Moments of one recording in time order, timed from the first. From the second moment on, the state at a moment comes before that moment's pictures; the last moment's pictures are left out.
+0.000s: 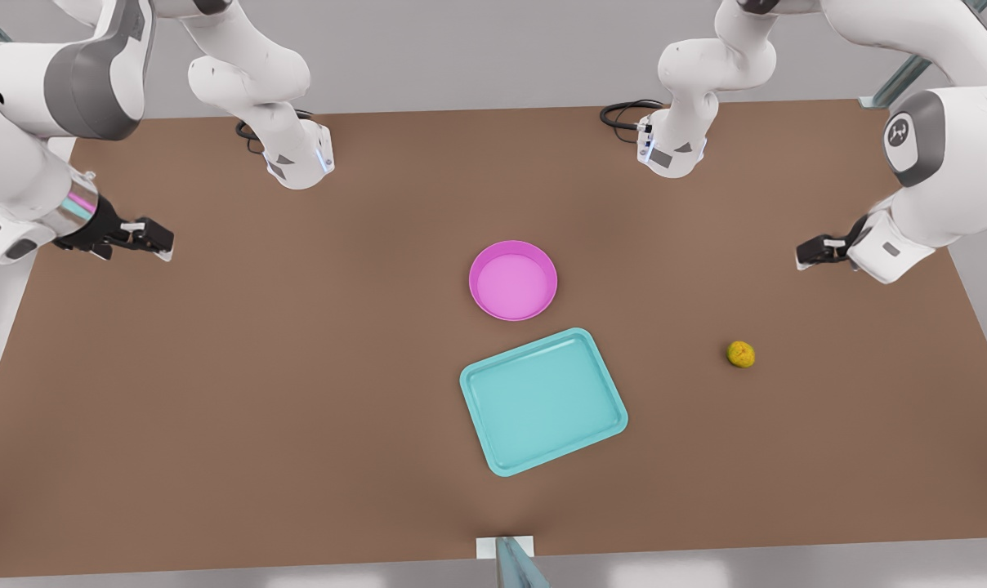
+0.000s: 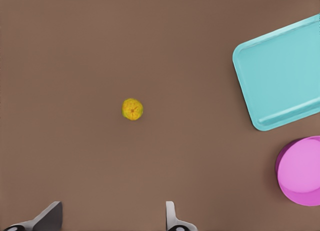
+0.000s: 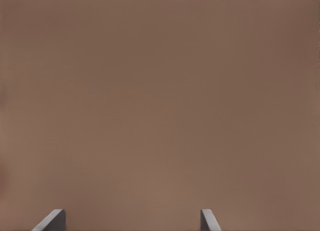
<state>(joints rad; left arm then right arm) 0.00 0.14 0.04 -1.44 0.00 1.45 0.08 0.08 0.07 -0.08 -1.35 -0.04 1.35 0.02</state>
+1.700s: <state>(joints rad) -0.01 0.69 0.09 -1.62 0.00 2.02 0.08 0.08 0.15 -0.08 -1.36 -0.02 1.44 0.03</state>
